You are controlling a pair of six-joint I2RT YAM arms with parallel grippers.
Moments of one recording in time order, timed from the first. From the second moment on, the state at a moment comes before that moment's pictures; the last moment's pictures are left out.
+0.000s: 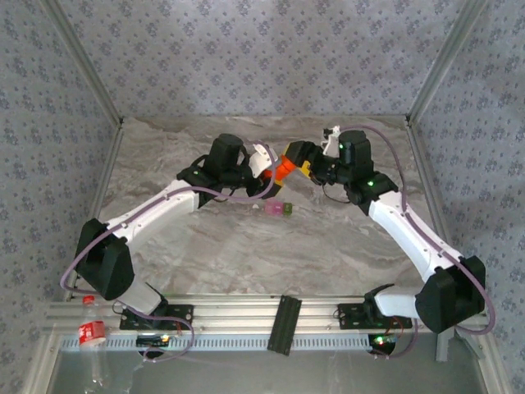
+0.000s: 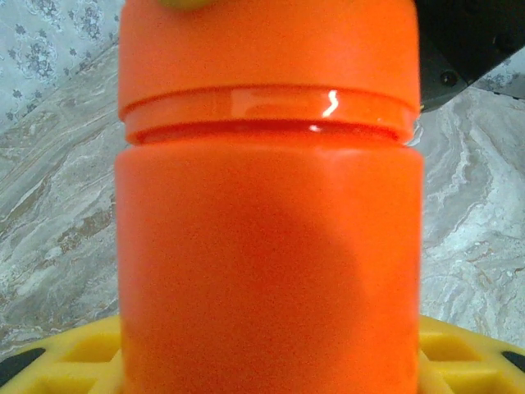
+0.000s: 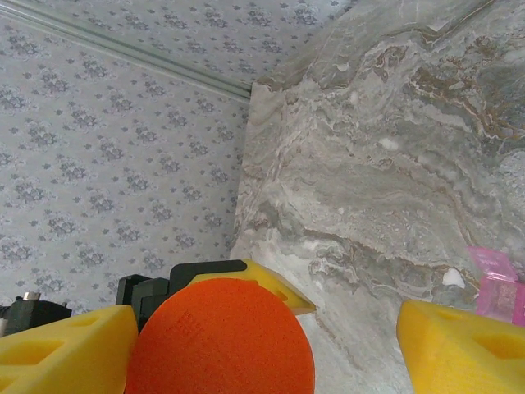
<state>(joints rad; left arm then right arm) -0.68 1.53 1.25 -0.27 0.46 0.24 0.40 1.28 1.09 -0.19 -0.49 0.94</state>
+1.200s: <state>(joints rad) -0.68 1.54 1.25 -0.25 0.48 0.21 0.24 1.43 1.09 0.05 -1.03 0.65</state>
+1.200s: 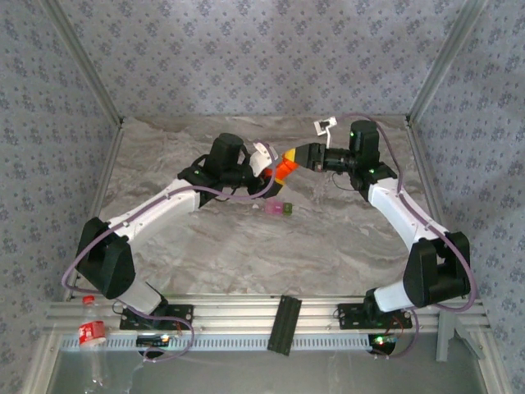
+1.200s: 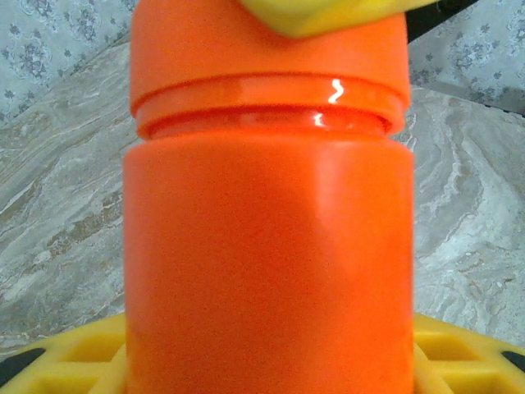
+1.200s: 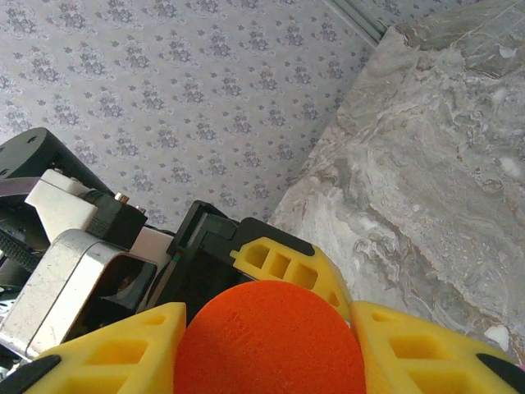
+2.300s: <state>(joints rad) -0.68 1.54 1.26 -0.27 0.49 0.24 0.38 1.33 1.24 -0.35 -0.56 0.96</state>
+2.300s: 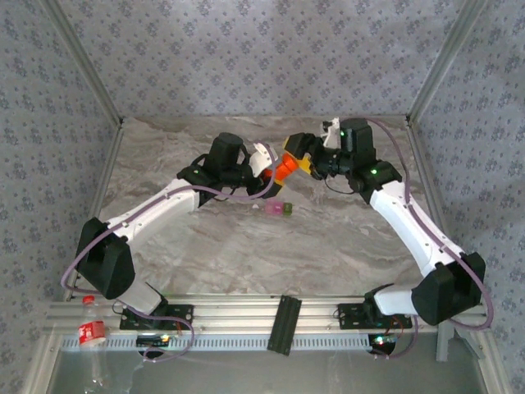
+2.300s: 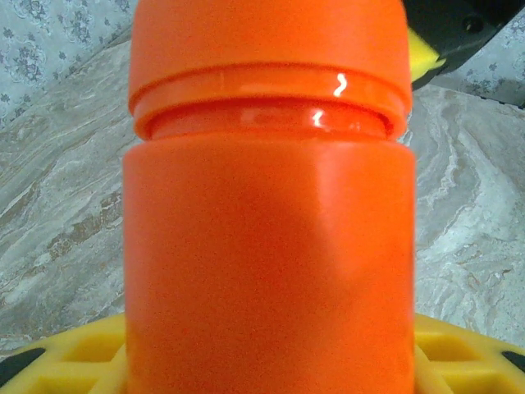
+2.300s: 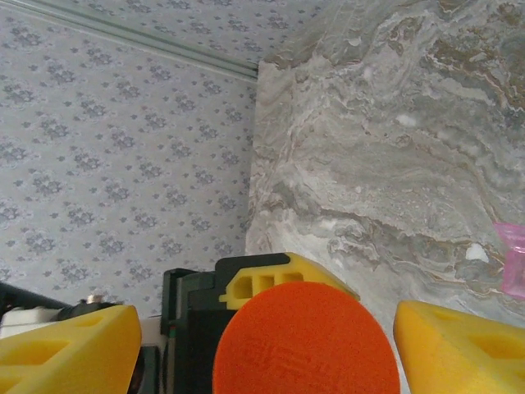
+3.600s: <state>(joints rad) -0.68 1.53 1.27 -0.20 0.51 0.21 0.29 1.36 1.06 0.13 -0.91 0.66</state>
